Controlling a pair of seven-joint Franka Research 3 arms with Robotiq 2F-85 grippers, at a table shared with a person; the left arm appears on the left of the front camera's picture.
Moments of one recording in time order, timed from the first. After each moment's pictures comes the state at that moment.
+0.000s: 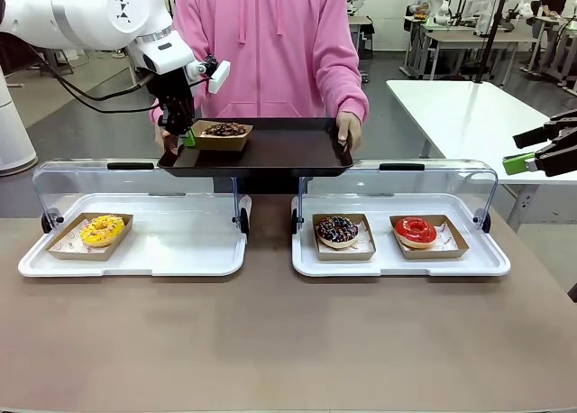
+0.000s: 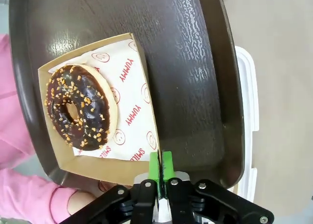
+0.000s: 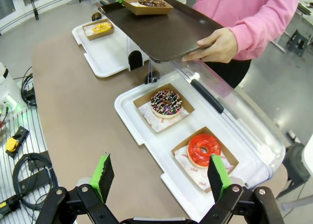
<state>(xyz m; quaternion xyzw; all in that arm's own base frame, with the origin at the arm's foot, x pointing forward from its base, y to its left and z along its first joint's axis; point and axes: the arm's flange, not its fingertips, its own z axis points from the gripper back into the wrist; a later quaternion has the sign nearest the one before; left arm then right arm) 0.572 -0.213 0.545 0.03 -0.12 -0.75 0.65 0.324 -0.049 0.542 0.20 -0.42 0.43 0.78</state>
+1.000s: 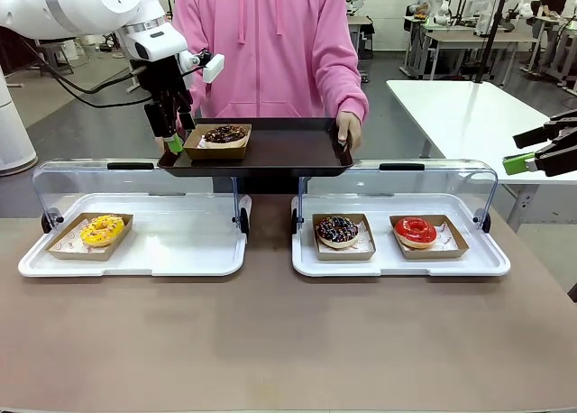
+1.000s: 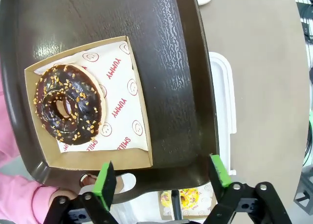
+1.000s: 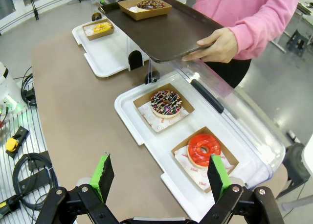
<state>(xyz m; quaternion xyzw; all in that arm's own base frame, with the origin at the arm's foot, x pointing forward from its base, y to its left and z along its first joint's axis) 0.568 -0.204 0.555 -0.02 -0.09 -0.74 0.67 0.324 -0.049 0.542 0.20 -0.42 0.43 0.78</state>
